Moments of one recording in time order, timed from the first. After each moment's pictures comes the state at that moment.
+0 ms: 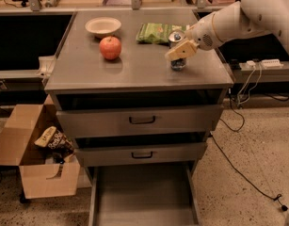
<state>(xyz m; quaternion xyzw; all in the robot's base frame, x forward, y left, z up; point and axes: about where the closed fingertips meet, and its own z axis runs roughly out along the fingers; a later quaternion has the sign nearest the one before) 0.711 -0.131 0.905 -0.48 0.76 0.15 0.42</state>
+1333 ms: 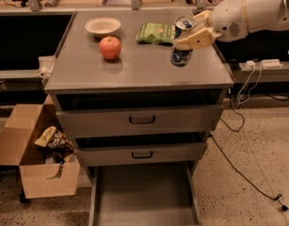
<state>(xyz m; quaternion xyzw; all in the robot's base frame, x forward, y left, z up) 0.631 -0.130 0.979 -0.54 0.66 0.24 0.46</state>
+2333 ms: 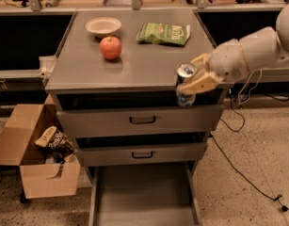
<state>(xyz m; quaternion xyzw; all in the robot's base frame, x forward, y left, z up) 0.568 -0.134 0.890 -0.59 0.66 0.25 0.39</state>
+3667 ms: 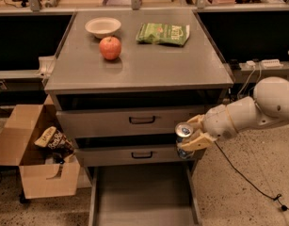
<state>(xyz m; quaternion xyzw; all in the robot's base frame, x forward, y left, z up) 0.499 -0.141 0.724 -0.59 0.68 0.29 0.32</state>
